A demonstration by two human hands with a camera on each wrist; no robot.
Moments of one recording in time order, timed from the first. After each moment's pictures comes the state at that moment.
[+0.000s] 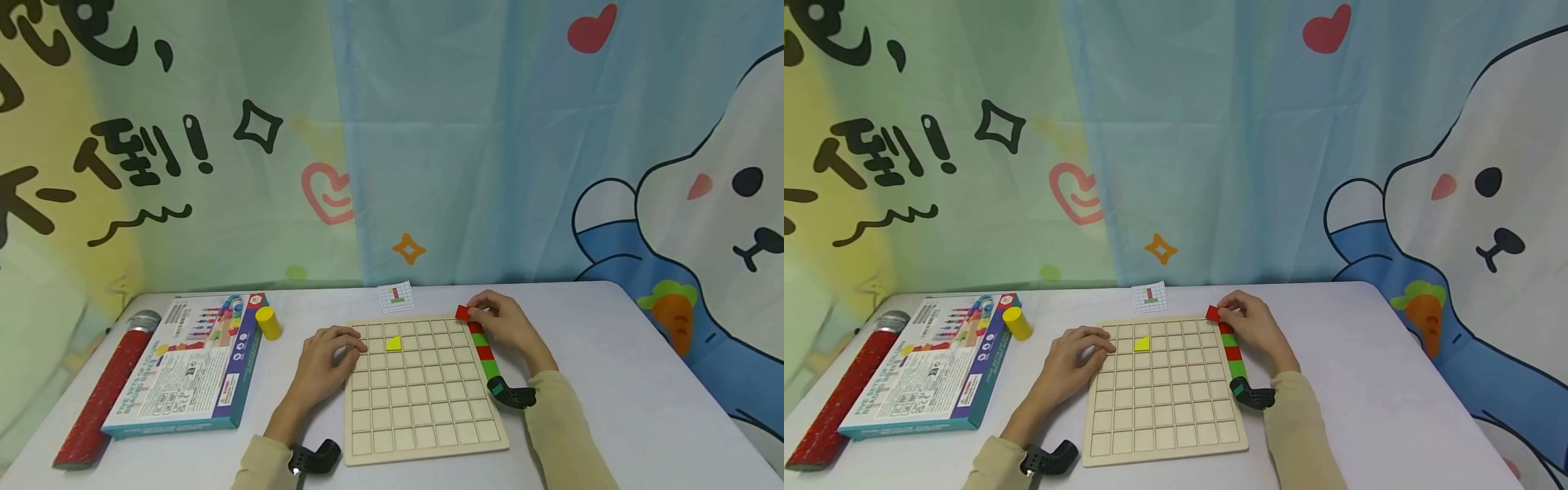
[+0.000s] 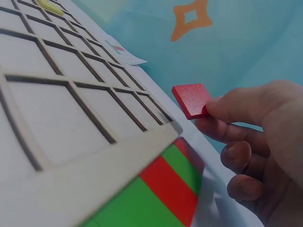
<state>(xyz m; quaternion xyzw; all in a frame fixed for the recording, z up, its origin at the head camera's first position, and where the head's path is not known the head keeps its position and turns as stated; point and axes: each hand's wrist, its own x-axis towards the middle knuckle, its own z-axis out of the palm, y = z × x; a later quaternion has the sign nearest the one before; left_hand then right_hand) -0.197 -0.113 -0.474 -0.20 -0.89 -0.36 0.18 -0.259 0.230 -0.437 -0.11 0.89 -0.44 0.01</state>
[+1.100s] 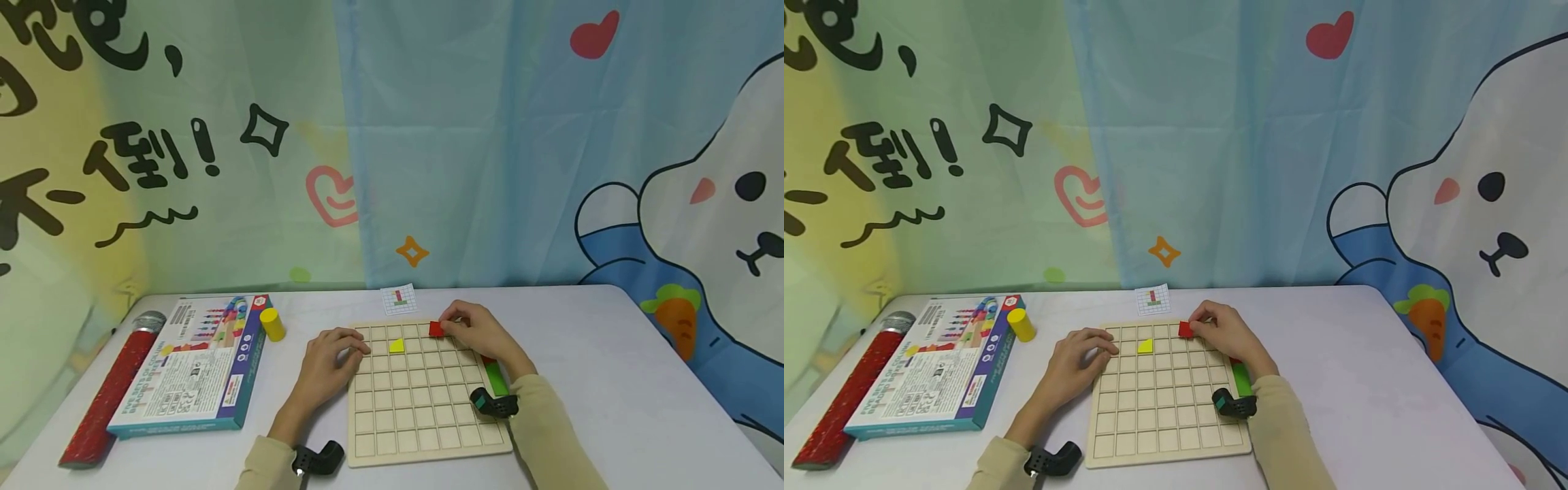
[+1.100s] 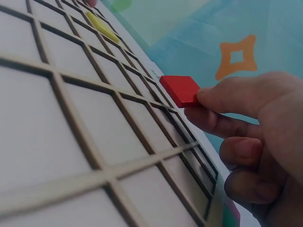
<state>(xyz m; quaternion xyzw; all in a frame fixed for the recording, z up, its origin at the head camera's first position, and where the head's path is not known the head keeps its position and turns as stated) -0.197 -0.113 -0.475 -0.20 -0.89 -0.36 0.19 -0.255 0.189 -0.439 -0.21 0.87 -0.44 0.05</state>
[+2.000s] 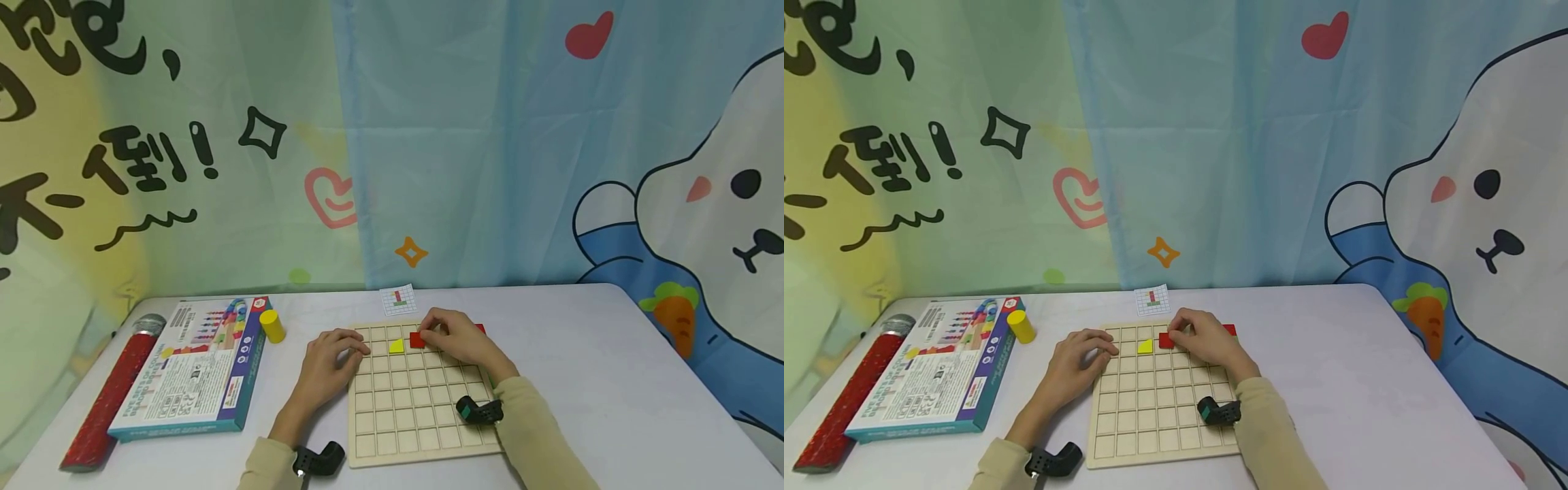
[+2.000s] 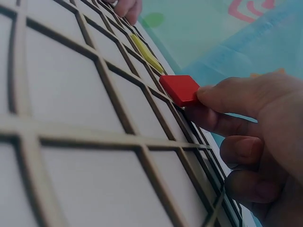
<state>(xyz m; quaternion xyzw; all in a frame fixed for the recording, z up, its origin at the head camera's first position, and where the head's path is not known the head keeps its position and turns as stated) -0.197 -0.113 -0.475 -0.19 -0.89 -0.36 0.18 -0.246 0.159 -0.437 -0.24 0.88 -0.40 0.07</state>
